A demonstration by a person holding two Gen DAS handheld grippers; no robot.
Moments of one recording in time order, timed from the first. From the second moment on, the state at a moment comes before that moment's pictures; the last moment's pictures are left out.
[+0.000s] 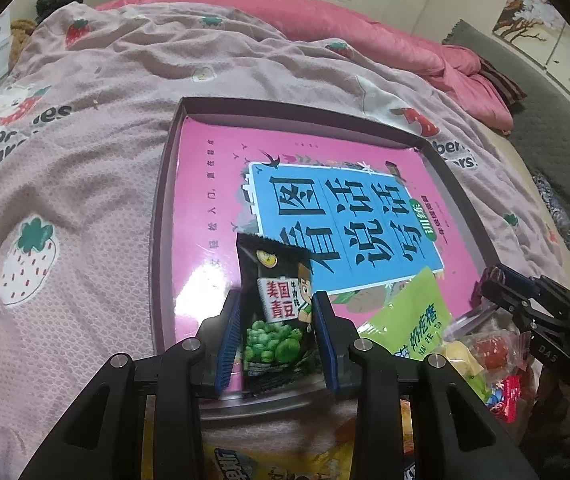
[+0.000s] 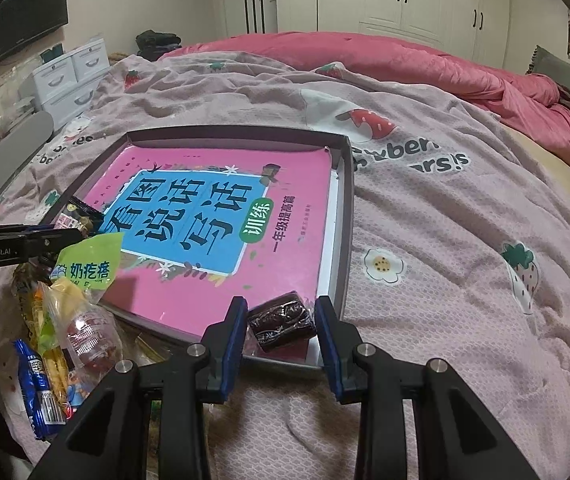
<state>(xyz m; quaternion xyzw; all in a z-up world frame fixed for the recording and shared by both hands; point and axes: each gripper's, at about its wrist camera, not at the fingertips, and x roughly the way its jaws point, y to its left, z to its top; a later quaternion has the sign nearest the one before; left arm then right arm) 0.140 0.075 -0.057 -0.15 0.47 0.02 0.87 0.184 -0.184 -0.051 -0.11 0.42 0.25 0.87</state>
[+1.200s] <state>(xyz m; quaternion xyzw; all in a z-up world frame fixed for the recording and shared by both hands) 0.103 0.084 0.008 -0.15 0.41 0.02 0.90 0.168 -0.201 -0.015 -0.06 0.36 0.28 0.89</state>
